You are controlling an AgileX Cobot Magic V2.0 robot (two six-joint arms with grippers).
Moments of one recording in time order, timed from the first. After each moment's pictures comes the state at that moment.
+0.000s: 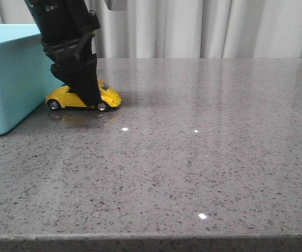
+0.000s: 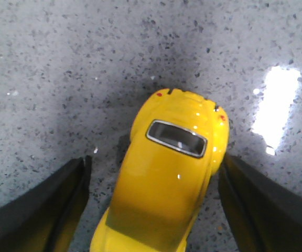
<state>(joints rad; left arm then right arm) -0.48 1.83 -1.53 -0.11 0.95 0.87 0.41 0.74 -1.05 -0.08 0.85 0.43</state>
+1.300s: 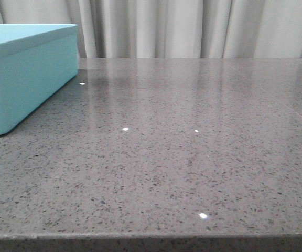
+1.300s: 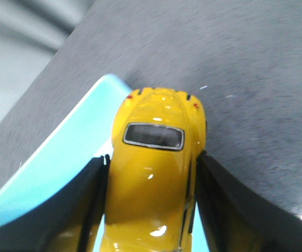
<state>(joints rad) -0.29 1.74 -2.07 0.03 1.26 0.49 0.41 0.74 -1.05 -0.08 0.81 0.43</state>
